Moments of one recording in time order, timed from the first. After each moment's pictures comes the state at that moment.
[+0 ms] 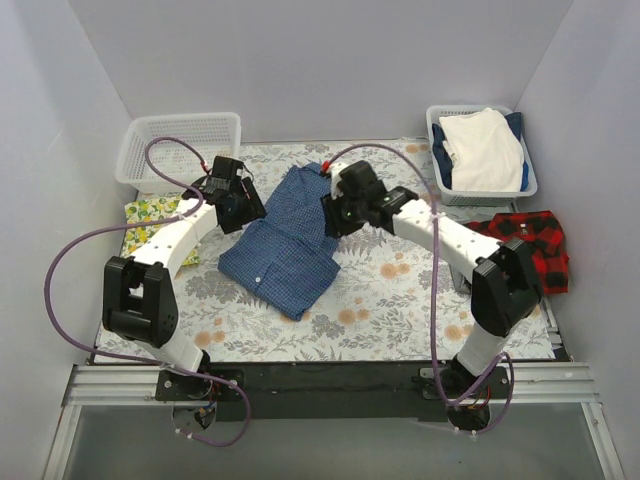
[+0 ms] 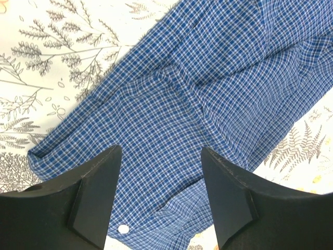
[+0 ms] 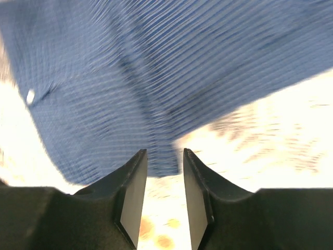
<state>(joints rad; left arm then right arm) -0.26 1.60 1.26 -0.61 -0.09 -0.65 0.75 1.73 1.39 -0.51 -0.15 0.17</state>
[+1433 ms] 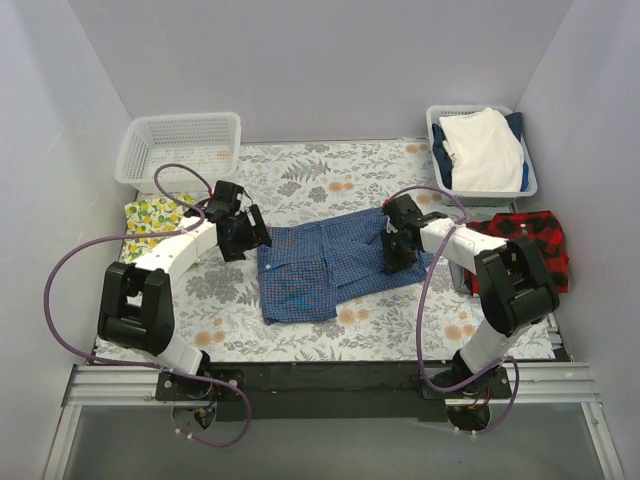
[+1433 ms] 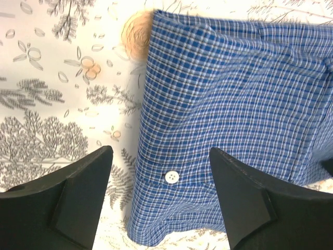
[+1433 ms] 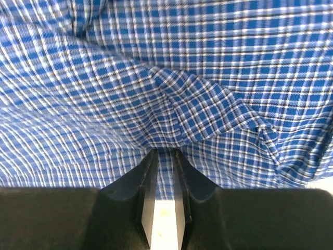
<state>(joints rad) -0.26 1.53 1.04 -0.58 0.06 -0.63 0.46 1.67 0.99 -0.50 -0.06 0.28</state>
